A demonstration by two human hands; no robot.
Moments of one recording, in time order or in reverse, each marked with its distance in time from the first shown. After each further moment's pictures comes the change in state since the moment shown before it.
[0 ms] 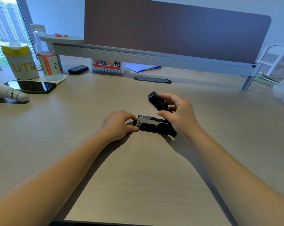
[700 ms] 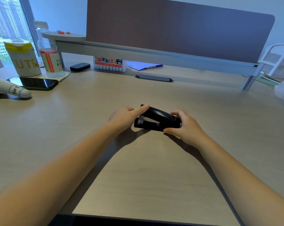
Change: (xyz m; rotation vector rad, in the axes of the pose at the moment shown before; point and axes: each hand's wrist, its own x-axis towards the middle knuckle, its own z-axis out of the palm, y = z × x) left_hand 0.001 0.019 -0.002 -0.572 -0.024 -0.197; right_hand -0.021 0.031 -0.012 -0.231 -0.234 0.275
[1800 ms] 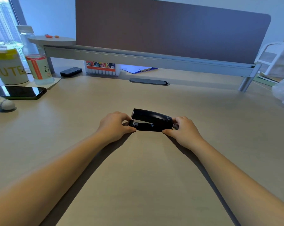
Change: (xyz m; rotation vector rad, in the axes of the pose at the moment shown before) left_hand 0.036 -0.016 -0.005 0.484 0.065 0.173; right_hand 0.038 0.026 0.000 -0.219 0.115 0.076
